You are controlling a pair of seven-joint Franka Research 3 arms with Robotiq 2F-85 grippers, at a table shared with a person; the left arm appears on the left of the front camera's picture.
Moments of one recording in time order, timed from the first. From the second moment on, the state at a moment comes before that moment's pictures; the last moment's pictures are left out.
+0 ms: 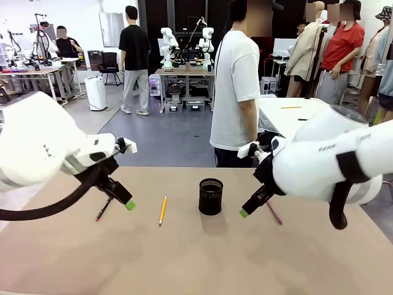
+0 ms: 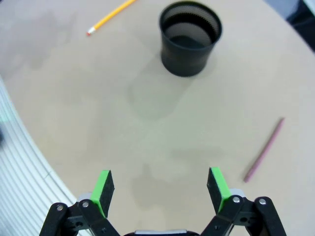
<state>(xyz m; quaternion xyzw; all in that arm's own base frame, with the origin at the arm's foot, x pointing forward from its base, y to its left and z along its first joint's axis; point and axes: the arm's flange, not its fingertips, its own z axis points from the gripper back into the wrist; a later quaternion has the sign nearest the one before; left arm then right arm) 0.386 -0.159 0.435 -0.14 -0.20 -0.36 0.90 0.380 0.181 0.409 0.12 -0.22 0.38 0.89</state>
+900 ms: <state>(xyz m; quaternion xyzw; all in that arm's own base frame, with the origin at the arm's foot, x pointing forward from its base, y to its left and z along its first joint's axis) 0.393 -0.039 0.534 -0.15 -0.29 -0.39 0.86 0.434 0.101 0.523 0.19 -0.20 0.48 0.83</state>
